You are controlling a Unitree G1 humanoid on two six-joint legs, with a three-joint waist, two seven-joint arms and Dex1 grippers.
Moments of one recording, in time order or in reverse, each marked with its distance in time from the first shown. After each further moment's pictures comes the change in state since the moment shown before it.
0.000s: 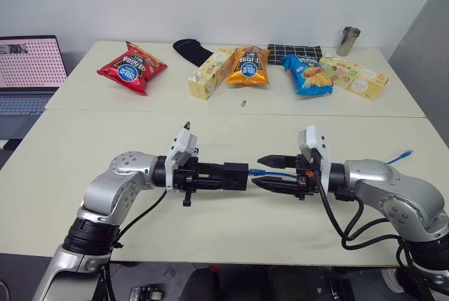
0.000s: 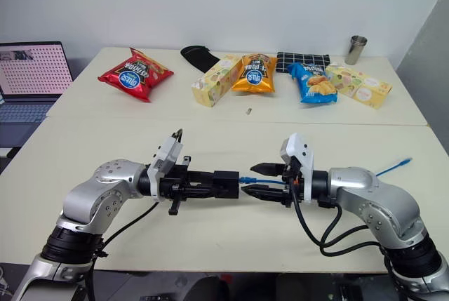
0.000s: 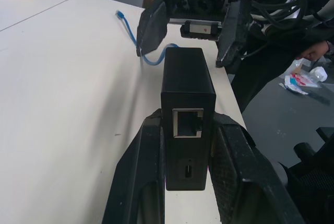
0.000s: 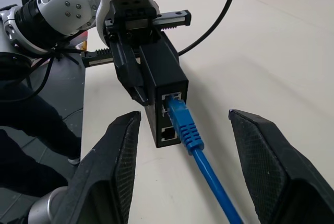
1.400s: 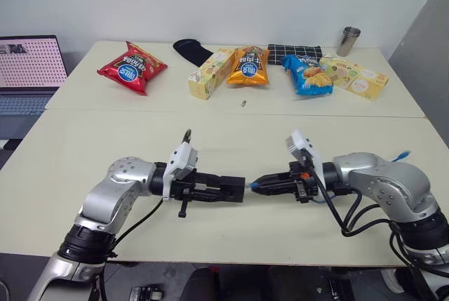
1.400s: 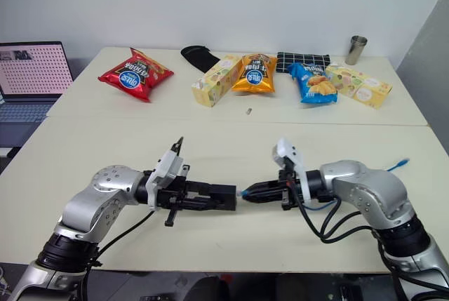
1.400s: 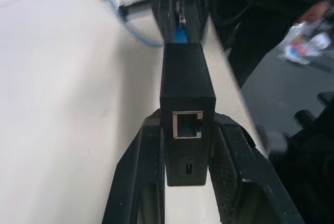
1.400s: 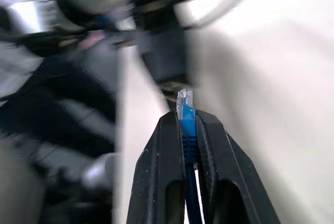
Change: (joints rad) left arm 0.113 0.071 -0.011 0.059 0.106 -0.160 -0.043; right arm -0.070 -0.051 -0.026 0.205 -0.078 0.088 0.198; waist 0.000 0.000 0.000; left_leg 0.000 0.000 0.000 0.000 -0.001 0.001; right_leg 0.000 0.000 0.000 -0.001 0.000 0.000
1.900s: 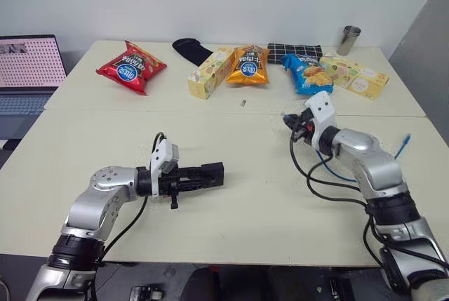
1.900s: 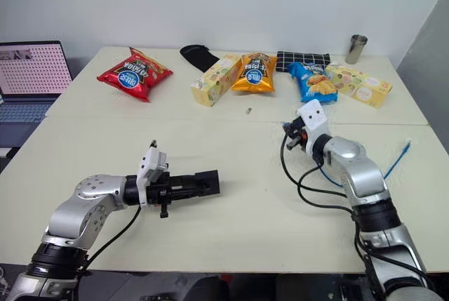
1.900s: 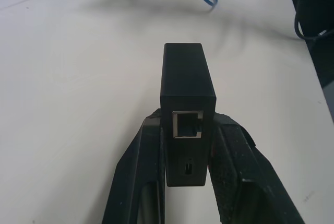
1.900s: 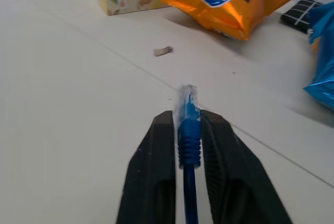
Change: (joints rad) left arm 0.001 -0.066 0.083 0.023 0.016 0.031 0.211; right arm -0.180 0.269 0.001 0.394 -0.515 -0.411 -0.477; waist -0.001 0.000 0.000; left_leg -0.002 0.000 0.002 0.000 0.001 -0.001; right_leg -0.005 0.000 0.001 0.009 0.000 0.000
